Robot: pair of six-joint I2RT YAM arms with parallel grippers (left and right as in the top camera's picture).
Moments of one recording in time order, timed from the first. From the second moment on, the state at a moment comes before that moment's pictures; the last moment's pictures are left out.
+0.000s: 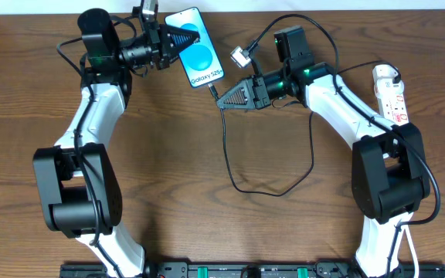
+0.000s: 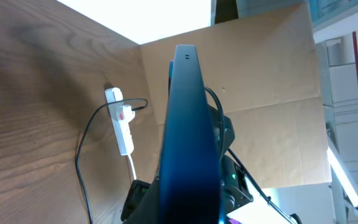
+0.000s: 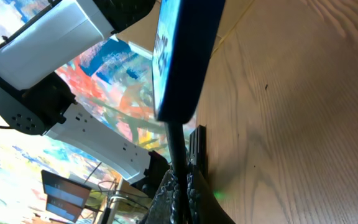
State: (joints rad) left arm 0.06 1.90 1.36 0.42 1.33 -1.18; right arm 0.37 2.06 1.54 -0.33 -1.51 0.18
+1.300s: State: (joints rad) left arm 0.04 1.90 1.36 0.42 1.30 -1.14; right arm 0.36 2.06 1.54 -0.34 -1.53 0.22
